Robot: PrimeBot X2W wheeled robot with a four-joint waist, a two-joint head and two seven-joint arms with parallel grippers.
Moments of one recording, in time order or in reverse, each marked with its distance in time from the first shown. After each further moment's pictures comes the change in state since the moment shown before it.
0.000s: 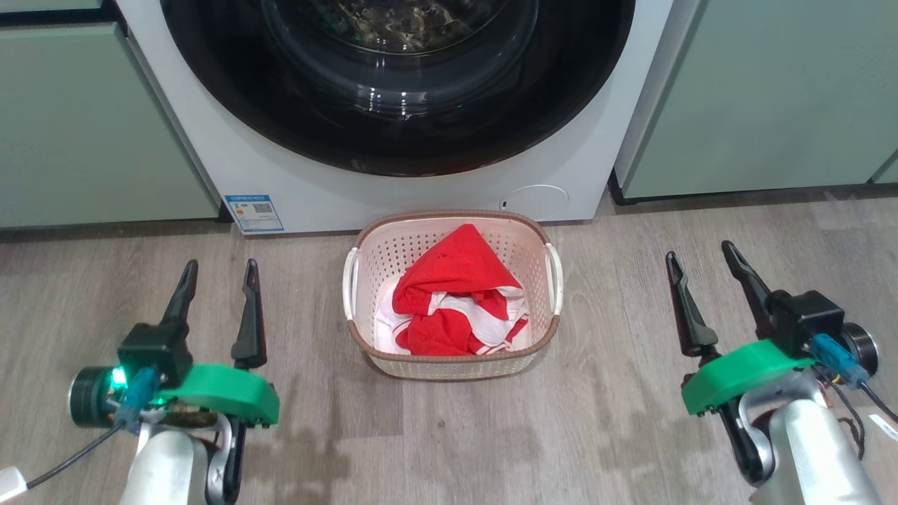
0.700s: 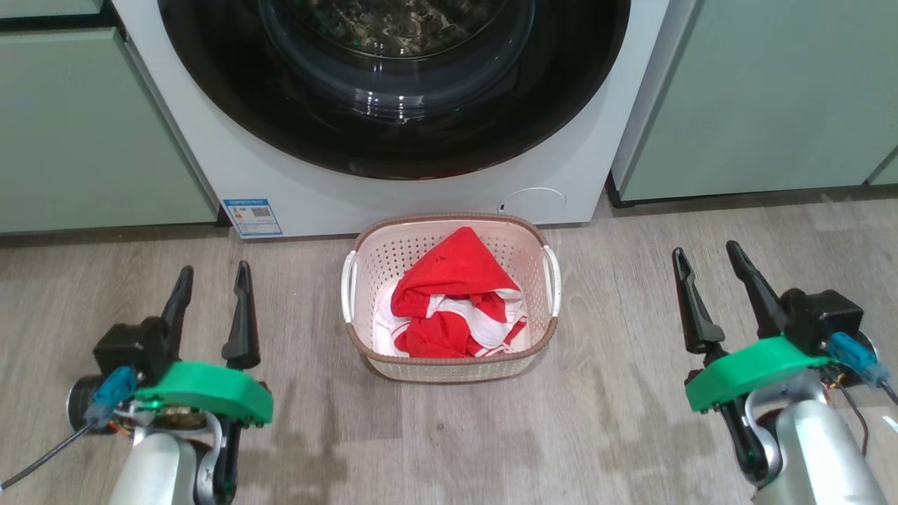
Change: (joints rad) left arm 0.012 0.020 -0.010 -0.023 -0.147 0.001 0.044; right arm 0.005 -0.008 0.008 -0.012 0.122 0.000 0.015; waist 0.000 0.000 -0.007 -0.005
